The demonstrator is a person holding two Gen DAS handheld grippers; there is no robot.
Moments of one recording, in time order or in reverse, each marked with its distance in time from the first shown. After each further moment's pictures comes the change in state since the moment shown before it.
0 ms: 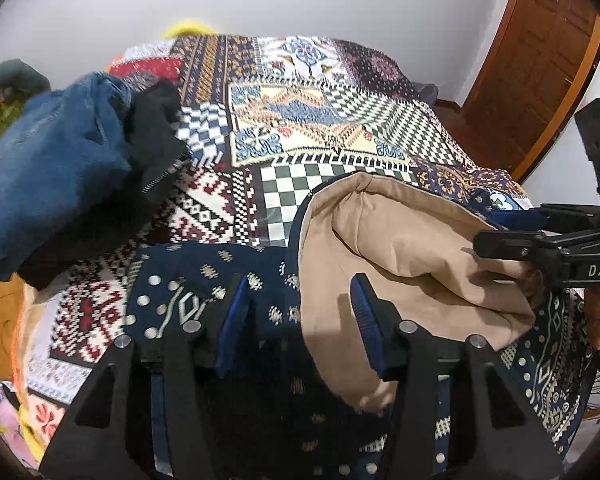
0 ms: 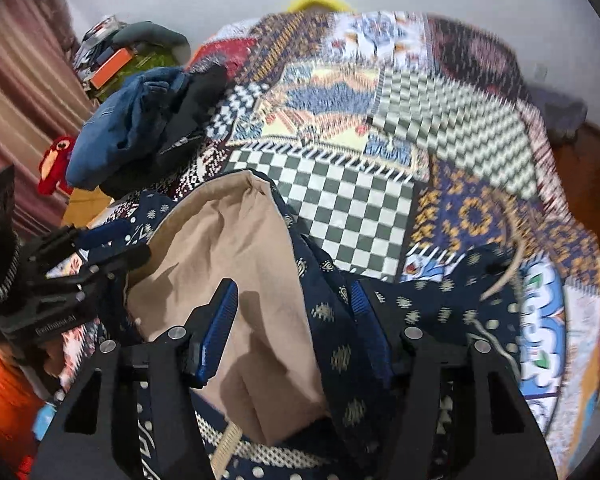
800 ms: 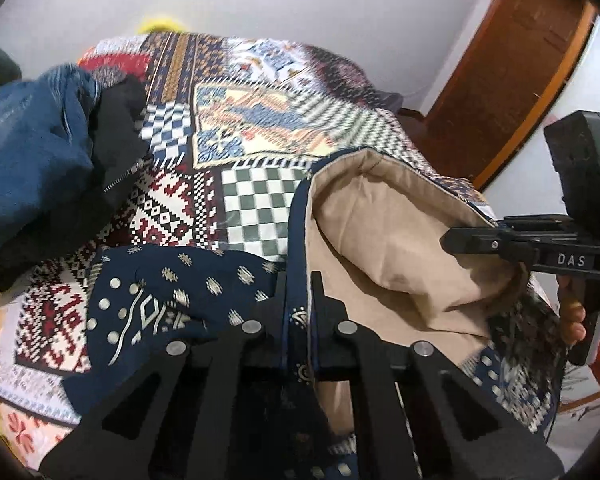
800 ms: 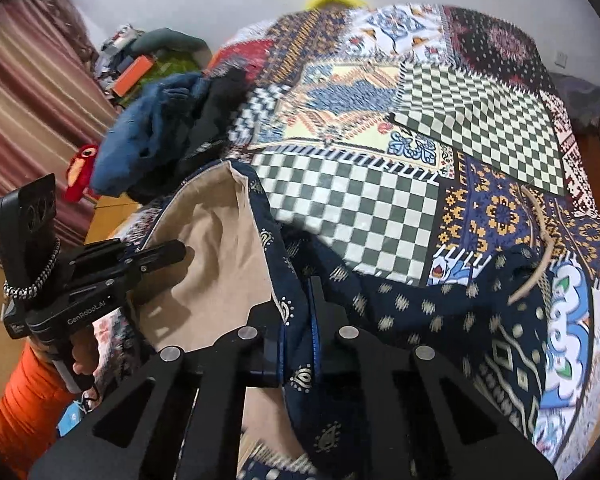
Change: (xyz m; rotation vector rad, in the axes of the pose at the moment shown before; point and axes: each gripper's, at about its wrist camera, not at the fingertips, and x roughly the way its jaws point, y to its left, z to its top) left arm -0.017 -0.004 -0.003 0.001 -0.038 -0.159; right arm -0.025 0.005 -0.008 -0.020 -0.030 0.125
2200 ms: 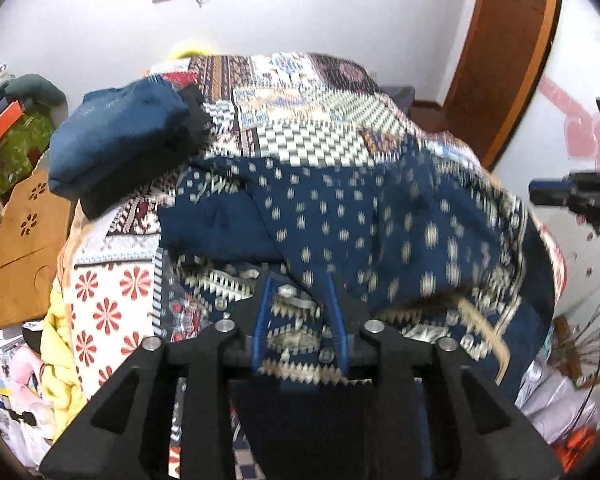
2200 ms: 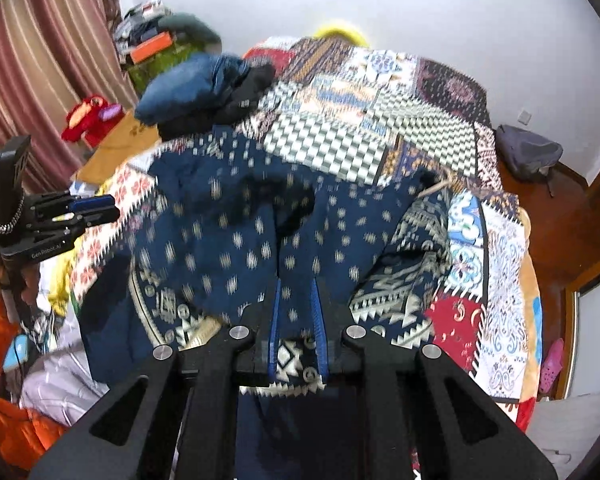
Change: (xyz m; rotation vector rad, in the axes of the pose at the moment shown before) left arm -0.145 -0.051 -0.128 0.055 -0.050 0.169; right arm -0.114 0.059 -0.130 -0.159 -0.090 -0.225
